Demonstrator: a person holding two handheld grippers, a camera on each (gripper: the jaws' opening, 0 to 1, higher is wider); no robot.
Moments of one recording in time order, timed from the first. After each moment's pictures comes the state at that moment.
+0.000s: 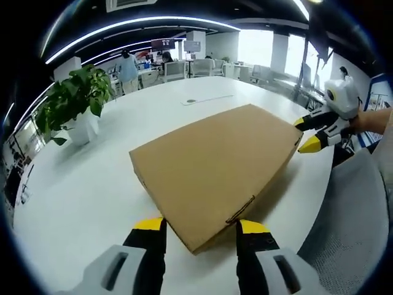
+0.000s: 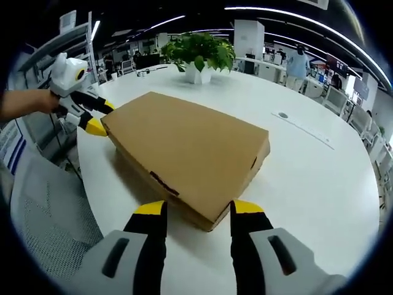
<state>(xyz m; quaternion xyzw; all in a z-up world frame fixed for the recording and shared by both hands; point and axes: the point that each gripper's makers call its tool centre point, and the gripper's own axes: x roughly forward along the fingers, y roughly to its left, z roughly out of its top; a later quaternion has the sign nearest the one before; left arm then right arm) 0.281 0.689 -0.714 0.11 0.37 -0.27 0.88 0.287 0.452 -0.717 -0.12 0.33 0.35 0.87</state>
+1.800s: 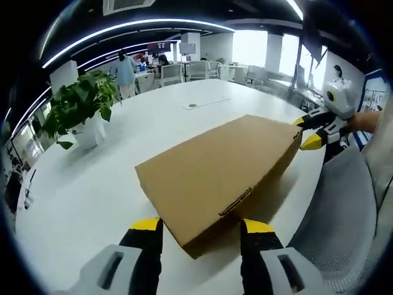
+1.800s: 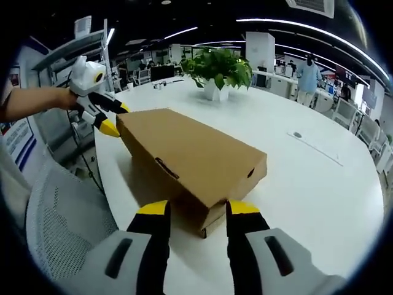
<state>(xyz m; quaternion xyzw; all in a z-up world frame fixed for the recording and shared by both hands) 0.263 0.715 -0.671 0.11 0.36 -0.30 0.88 0.266 0.485 -0.676 -0.11 0.29 0.40 0.87</state>
